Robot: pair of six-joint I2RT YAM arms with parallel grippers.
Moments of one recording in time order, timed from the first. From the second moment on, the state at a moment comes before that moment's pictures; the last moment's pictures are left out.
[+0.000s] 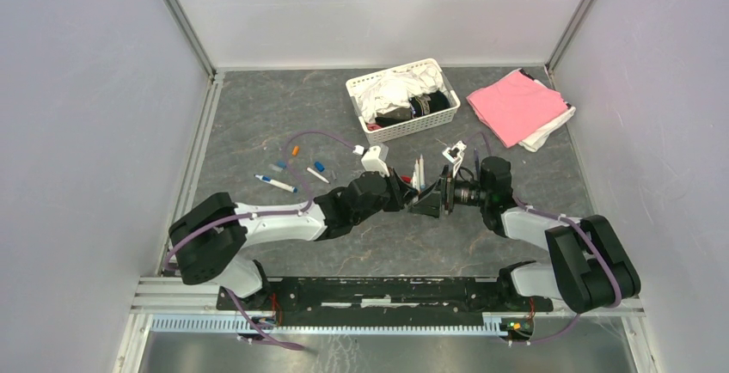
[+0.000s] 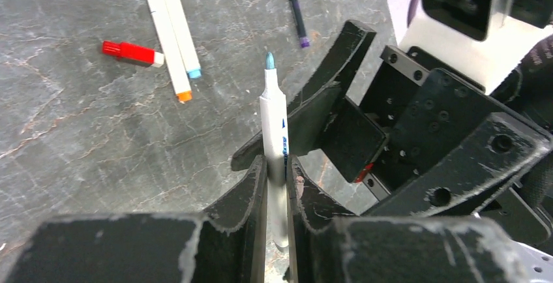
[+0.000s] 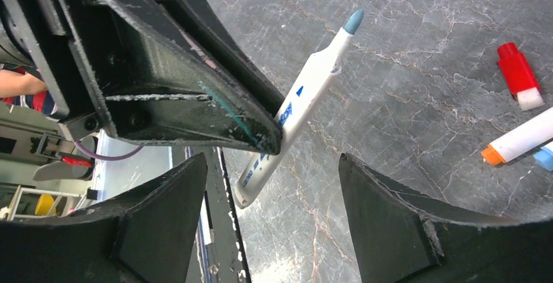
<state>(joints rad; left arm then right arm) -1.06 1.51 0.76 0.36 -0.26 -0.93 0.28 1.31 0.32 0.63 -1.04 0.45</state>
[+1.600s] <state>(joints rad) -0.90 0.40 0.29 0.19 -0.80 -0.14 0.12 1.08 0.56 -0.06 -1.04 -0.33</state>
